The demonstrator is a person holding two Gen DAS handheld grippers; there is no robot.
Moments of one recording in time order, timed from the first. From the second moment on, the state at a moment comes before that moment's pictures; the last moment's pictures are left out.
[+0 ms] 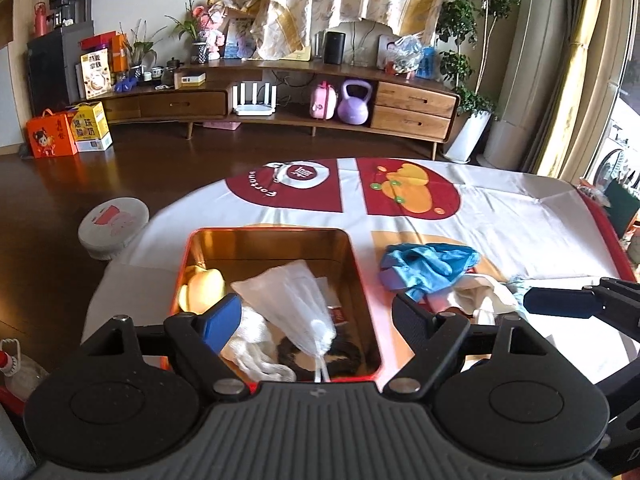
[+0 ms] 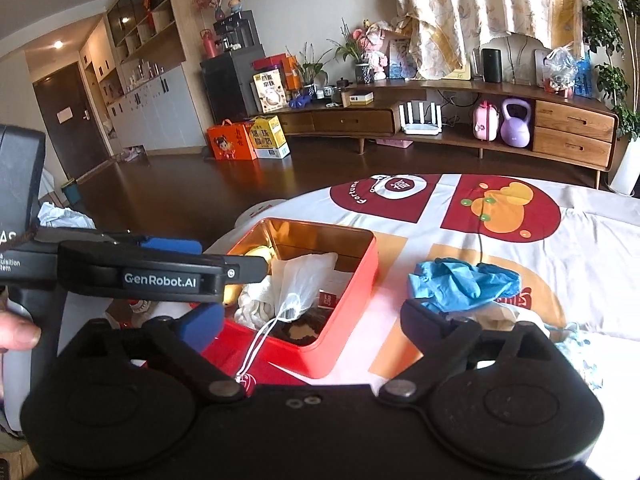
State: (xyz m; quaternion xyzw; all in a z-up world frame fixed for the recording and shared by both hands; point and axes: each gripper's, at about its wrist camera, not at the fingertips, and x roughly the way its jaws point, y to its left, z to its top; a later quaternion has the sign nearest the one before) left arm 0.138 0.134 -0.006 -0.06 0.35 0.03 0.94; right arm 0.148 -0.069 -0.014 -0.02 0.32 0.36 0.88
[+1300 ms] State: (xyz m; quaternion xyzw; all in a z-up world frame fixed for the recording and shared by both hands) left arm 0.149 0.011 -0.036 -0.07 0.36 -0.07 0.93; right arm 0.153 -0.225 -0.043 -0.04 0.31 0.25 0.92
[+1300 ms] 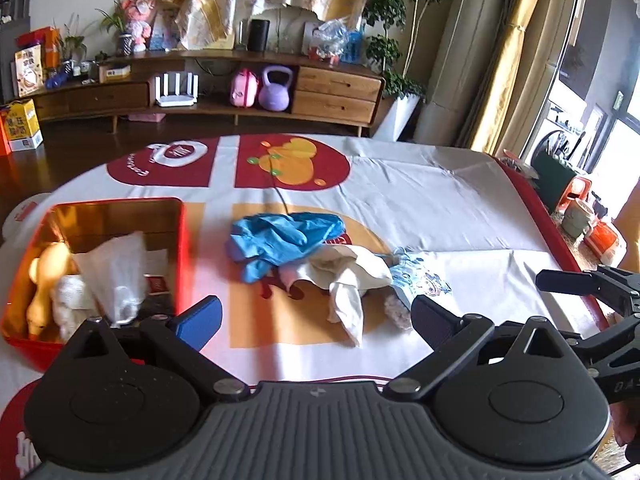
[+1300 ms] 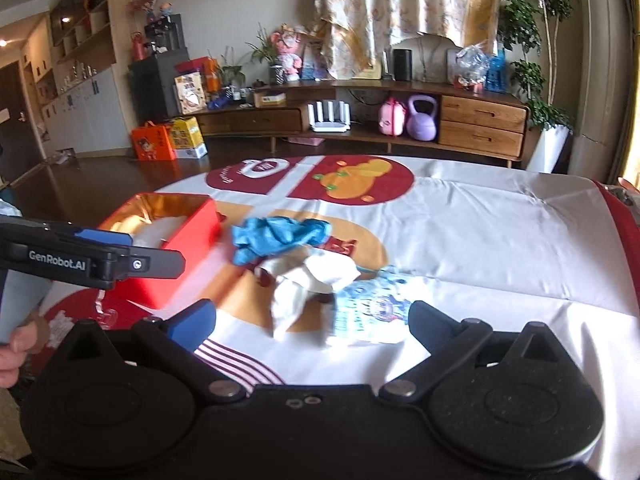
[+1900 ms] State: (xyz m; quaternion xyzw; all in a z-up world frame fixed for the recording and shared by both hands) left arm 0.214 -0.035 -0.075 -0.04 0.38 -0.08 0.92; right arm 0.195 -0.240 -0.087 -0.06 0.35 0.23 0.91
